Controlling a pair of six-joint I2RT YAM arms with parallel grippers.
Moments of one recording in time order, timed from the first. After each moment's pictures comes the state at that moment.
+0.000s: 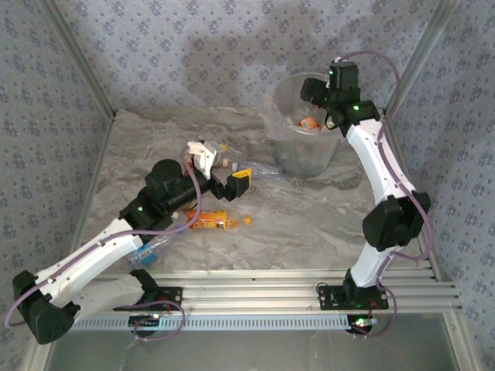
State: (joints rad) left arm -0.81 0.99 0.93 0.02 0.09 -0.12; right arm 0.22 1.72 1.85 -0.58 0.13 0.37
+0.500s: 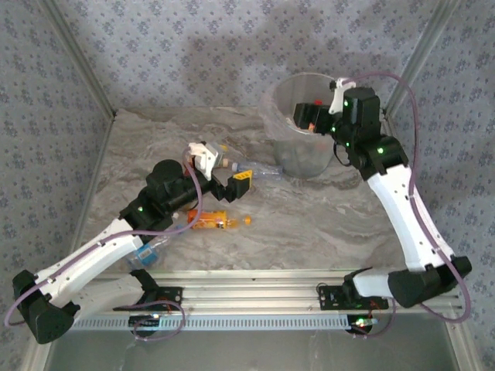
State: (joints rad) left arm -0.81 0.99 0.93 0.01 0.09 -0.09; right arm 0.35 1.29 1.55 -0.62 0.00 0.29
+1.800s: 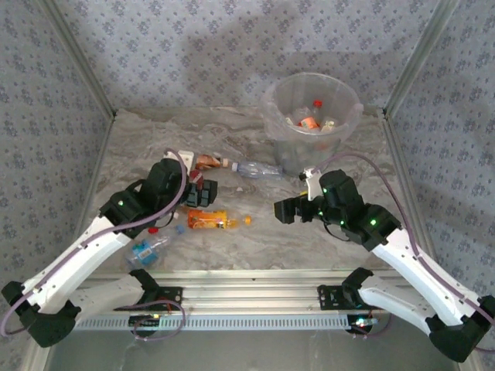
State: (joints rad) left arm -0.75 0.99 1.13 -0.85 -0.30 -0.40; right arm 0.68 0.85 0.90 -0.67 -0.15 0.36
